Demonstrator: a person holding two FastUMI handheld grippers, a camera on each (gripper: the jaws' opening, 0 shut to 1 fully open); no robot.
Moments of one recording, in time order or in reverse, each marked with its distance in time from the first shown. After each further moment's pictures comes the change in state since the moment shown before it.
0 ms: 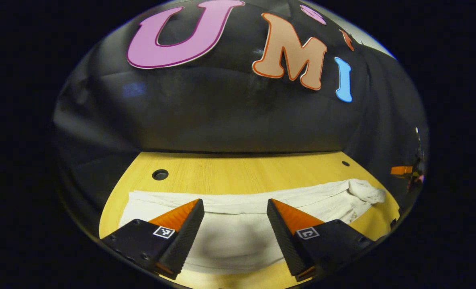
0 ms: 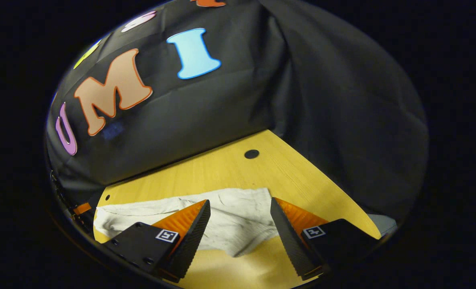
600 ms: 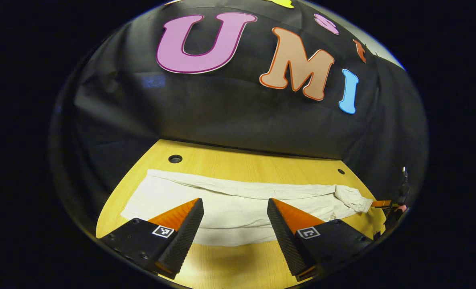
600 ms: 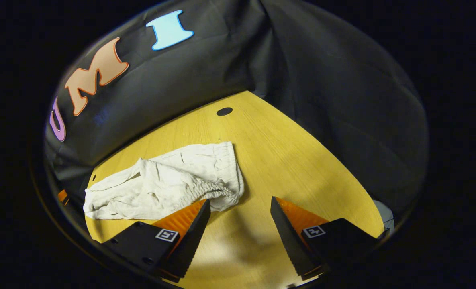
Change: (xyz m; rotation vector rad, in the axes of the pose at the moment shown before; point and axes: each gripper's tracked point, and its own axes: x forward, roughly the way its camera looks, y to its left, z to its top) left arm -0.037 -0.007 0.010 -0.076 -0.012 0.105; right arm 0.024 -0.063 -0.088 -0.028 0.199 -0.008
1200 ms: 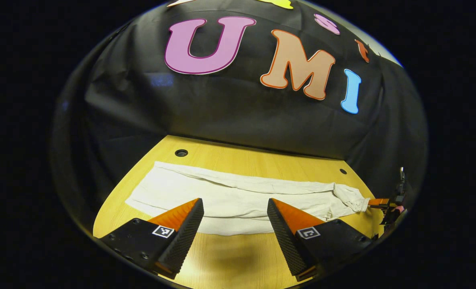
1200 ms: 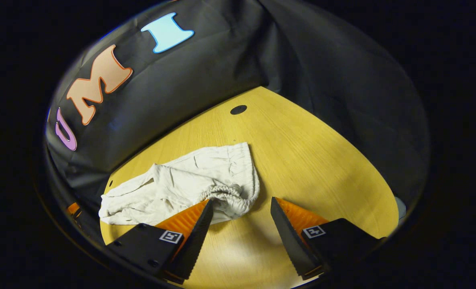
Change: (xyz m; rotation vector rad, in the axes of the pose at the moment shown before) left arm -0.033 -0.019 -0.016 -0.007 0.003 0.040; right arm 0.016 0.015 -0.004 0.070 0.044 0.120
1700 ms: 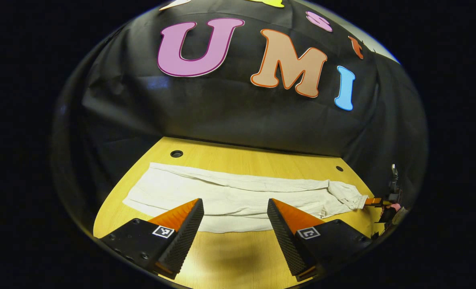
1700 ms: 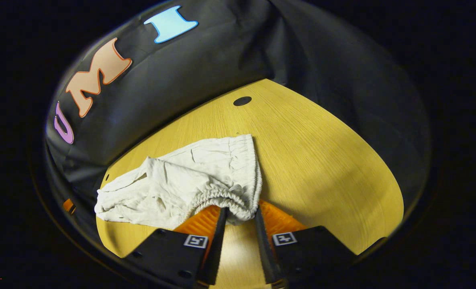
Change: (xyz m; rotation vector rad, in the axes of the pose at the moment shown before) left arm -0.007 -0.024 -0.002 0.017 0.003 -0.015; right arm 0.032 0.007 -0.008 -0.021 0.028 0.005
